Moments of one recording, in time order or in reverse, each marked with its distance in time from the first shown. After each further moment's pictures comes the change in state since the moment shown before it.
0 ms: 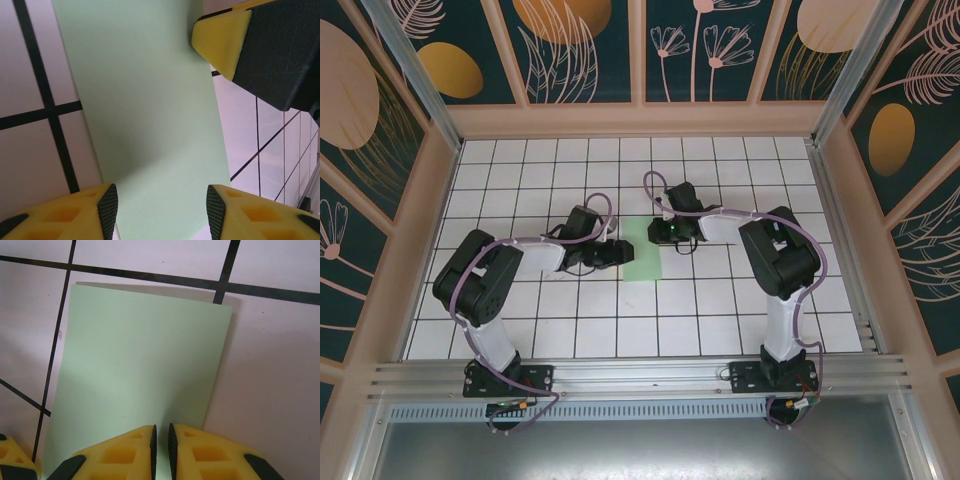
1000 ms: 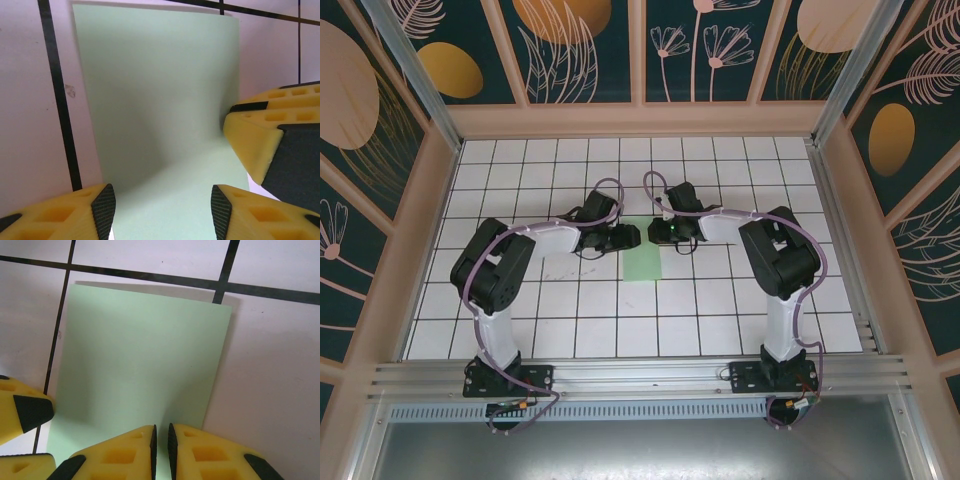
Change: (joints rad) left arm -0.031 0.112 0.246 -0.200 -0.243 0.012; right arm 0.000 0.000 0.000 -0.001 0.002 0.000
